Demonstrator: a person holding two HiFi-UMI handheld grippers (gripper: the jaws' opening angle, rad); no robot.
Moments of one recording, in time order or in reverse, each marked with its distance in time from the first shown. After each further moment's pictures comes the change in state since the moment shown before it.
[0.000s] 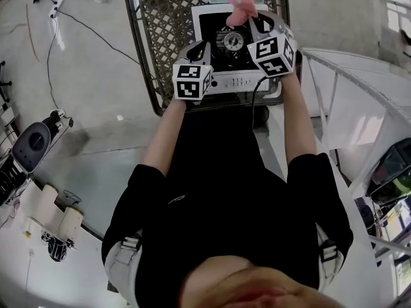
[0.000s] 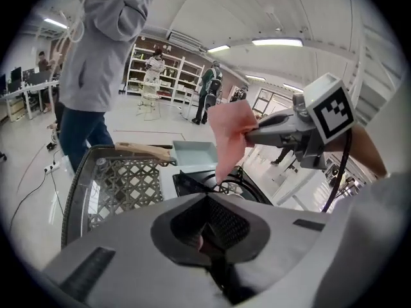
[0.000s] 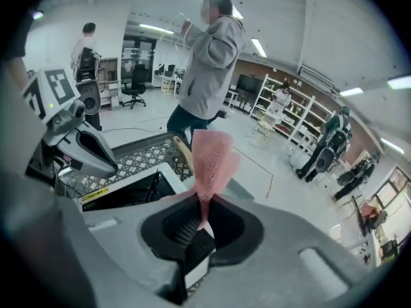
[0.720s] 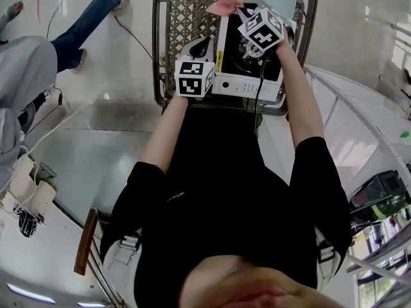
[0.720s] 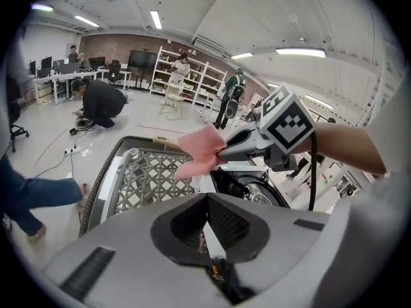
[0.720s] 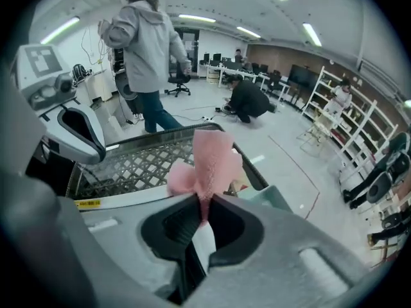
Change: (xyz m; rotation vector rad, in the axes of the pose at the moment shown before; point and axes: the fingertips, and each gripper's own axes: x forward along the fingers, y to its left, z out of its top) left arm -0.023 0.069 -0.011 -0.152 -0.049 0.113; right arm 0.127 0.088 0.052 -0.249 0.077 0.369
